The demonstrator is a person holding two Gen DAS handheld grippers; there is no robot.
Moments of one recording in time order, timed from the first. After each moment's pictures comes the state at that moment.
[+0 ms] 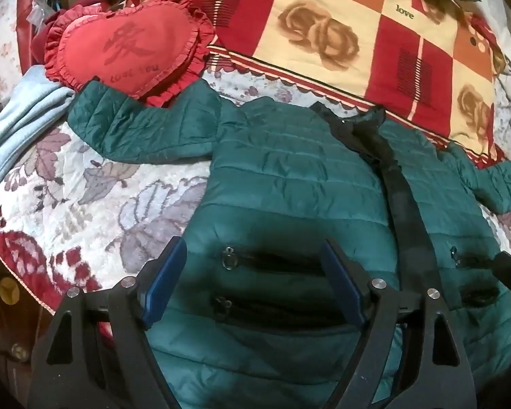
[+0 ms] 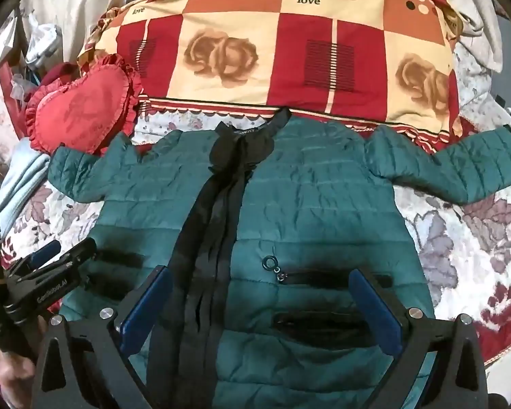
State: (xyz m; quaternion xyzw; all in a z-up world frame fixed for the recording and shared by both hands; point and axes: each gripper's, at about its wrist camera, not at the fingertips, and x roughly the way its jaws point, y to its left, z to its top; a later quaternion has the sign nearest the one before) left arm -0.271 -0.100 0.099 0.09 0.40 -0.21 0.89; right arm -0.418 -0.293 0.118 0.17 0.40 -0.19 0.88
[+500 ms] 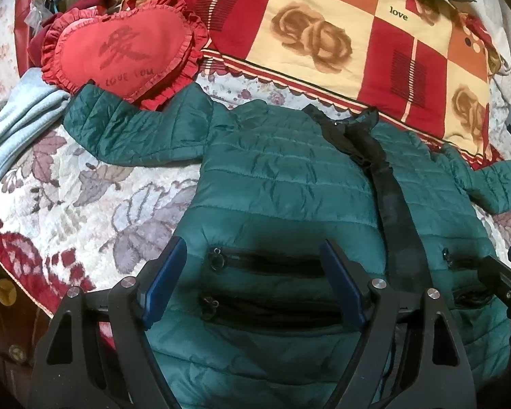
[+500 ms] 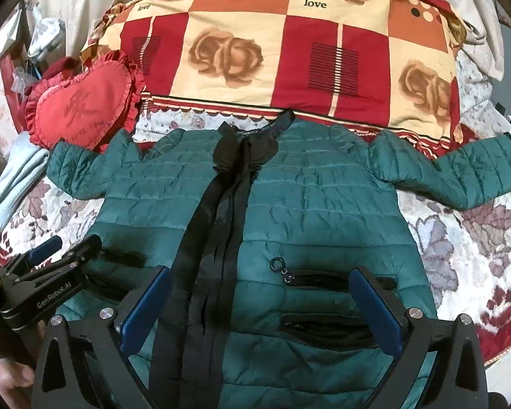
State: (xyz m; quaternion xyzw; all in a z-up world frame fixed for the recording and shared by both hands) left arm -0.276 -0.107 0.102 0.09 0.39 -0.21 0.89; right arm -0.414 -0.285 0.117 0.16 0.40 -0.19 0.88
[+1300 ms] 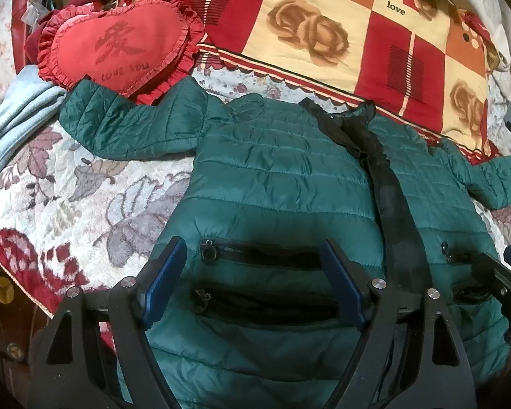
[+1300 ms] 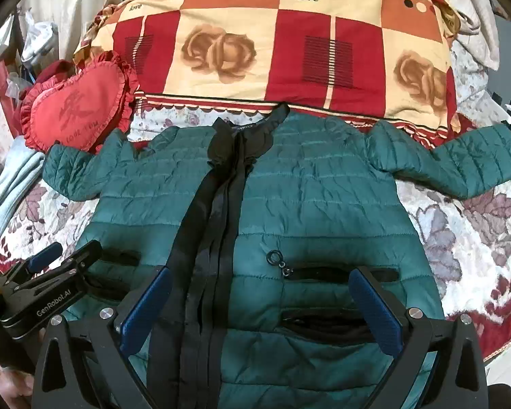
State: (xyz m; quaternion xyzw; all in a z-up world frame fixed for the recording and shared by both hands) left arm -0.278 -0.112 0.099 0.08 0.40 -0.22 0.89; right arm -0.415 -0.287 0.110 0.17 0.41 -0.21 0.87
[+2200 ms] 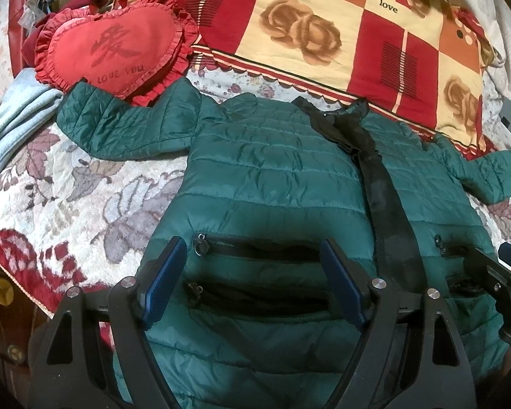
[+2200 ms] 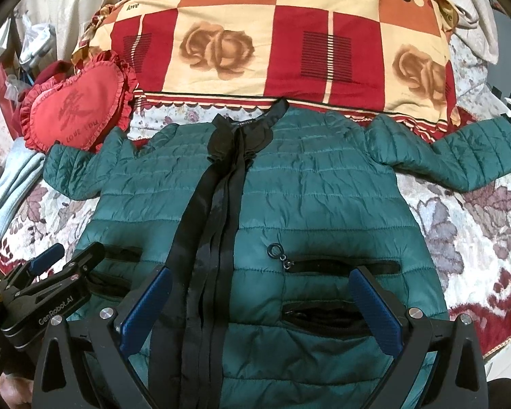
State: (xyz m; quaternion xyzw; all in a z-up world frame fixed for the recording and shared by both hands) left arm -0.289 -0.118 0.100 0.09 0.40 -0.22 0.88; right arm -0.418 -0.284 0.107 0.17 0.42 -0.21 0.87
